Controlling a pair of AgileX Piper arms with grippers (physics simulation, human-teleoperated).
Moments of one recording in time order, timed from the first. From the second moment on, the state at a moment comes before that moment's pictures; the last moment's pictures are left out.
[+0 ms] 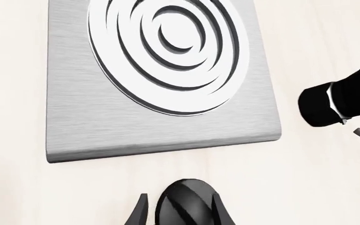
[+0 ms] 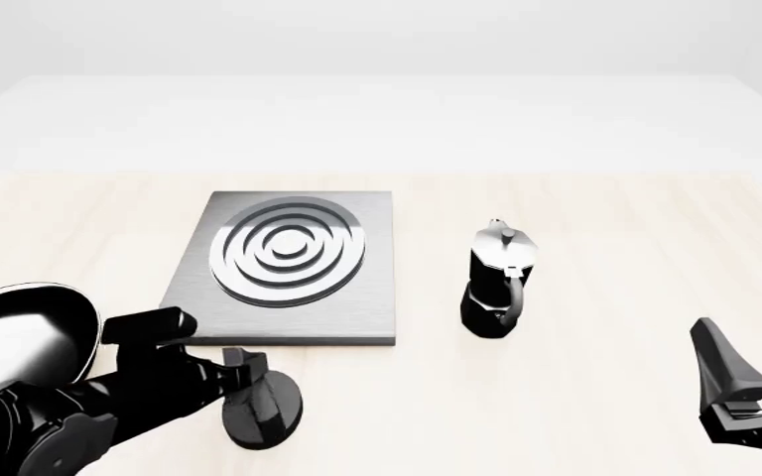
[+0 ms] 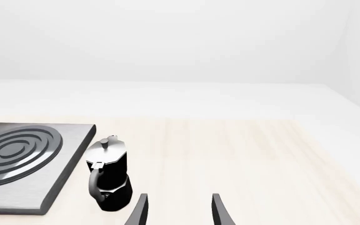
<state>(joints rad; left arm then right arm) -0.45 1.38 -0.26 -0.31 -0.52 0.01 0.20 0.00 -0.12 -0.01</state>
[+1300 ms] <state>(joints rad) -0.38 0.59 -0.21 0.14 -0.42 0.01 0.16 0.00 -0.09 -0.02</state>
